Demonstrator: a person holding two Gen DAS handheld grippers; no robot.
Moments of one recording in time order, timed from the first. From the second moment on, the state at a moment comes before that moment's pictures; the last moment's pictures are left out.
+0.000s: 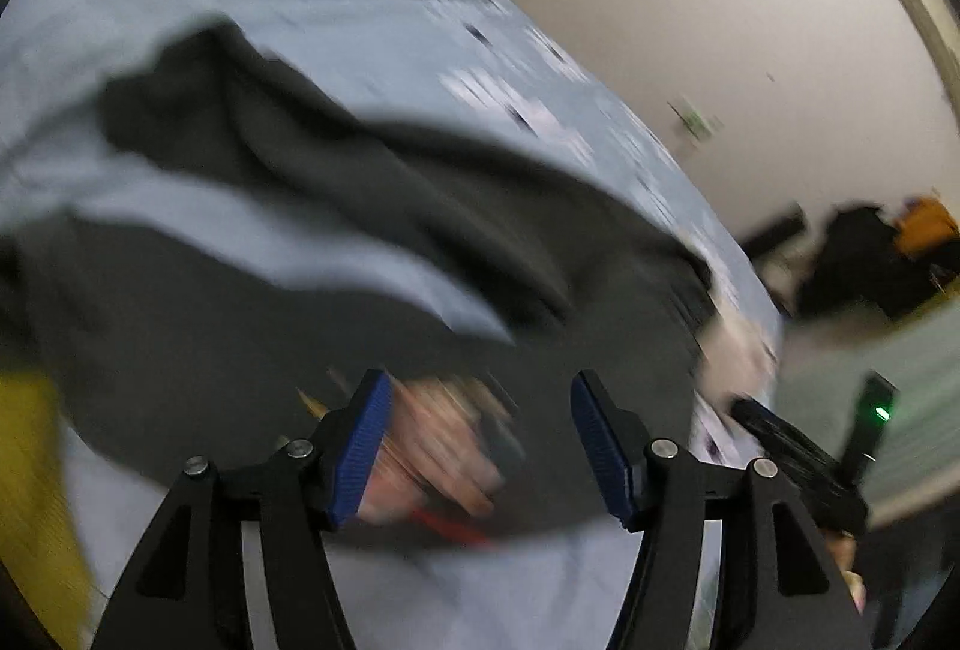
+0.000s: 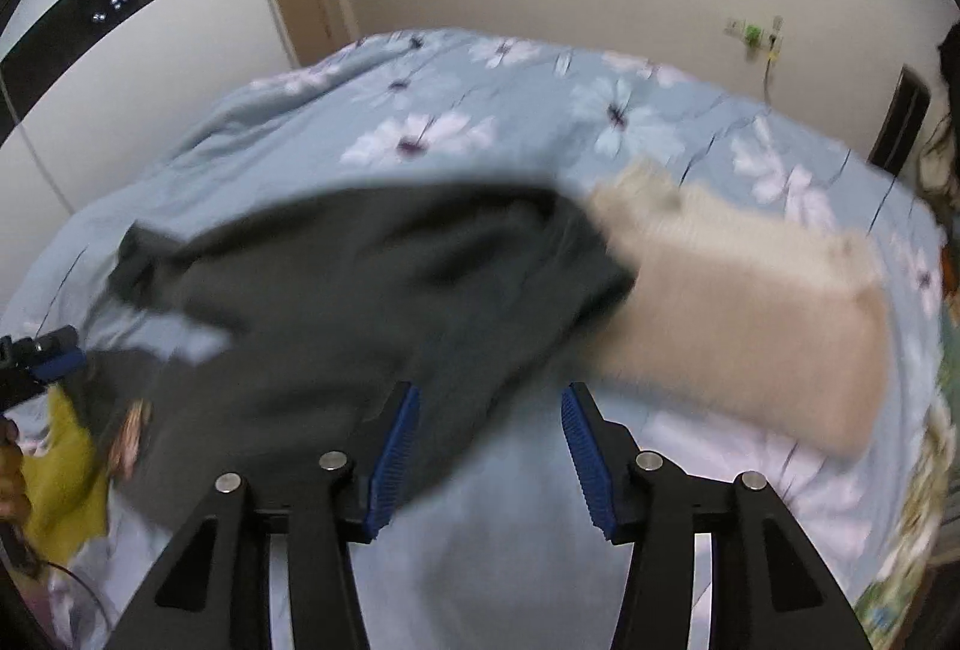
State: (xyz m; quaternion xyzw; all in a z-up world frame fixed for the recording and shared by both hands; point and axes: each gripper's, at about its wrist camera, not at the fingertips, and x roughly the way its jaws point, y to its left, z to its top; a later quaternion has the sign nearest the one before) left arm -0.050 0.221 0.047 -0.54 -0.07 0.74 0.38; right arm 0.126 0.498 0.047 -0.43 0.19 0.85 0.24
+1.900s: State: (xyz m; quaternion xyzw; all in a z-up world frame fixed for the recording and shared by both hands) left arm -0.049 0.166 0.007 -0.60 -0.23 0.70 0.32; right arm 0.124 0.487 -0.031 -0.24 0.50 0.83 0.08
